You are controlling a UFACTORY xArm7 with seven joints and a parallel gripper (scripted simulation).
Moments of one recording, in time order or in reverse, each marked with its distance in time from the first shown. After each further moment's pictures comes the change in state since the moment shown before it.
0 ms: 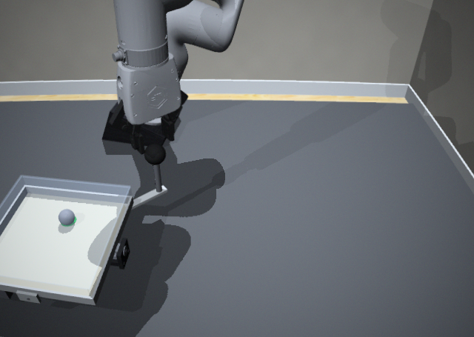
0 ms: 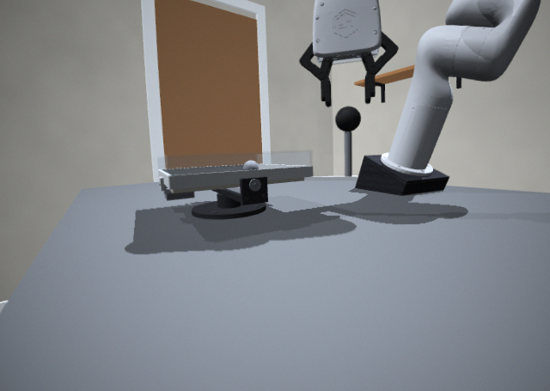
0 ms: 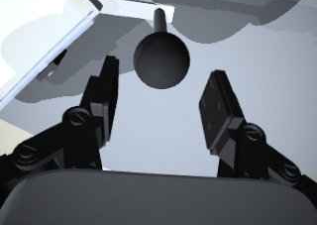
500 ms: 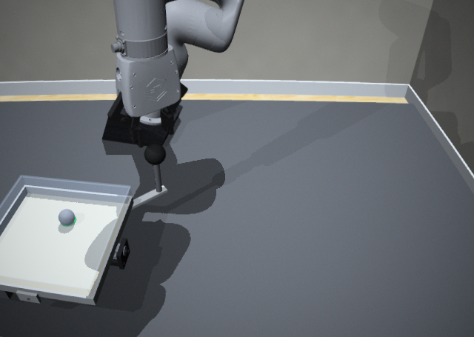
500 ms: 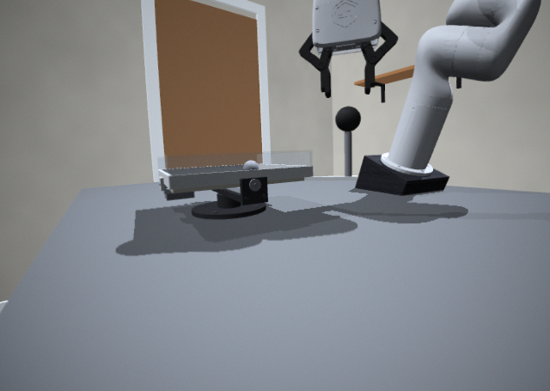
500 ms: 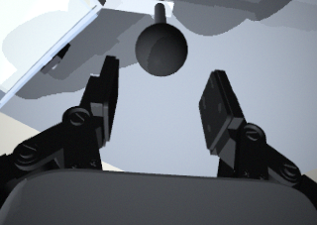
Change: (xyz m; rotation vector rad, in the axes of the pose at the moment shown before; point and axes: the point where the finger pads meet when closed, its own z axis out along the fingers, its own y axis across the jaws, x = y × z) arm 0.000 0.000 -0.015 0.000 -0.001 0.000
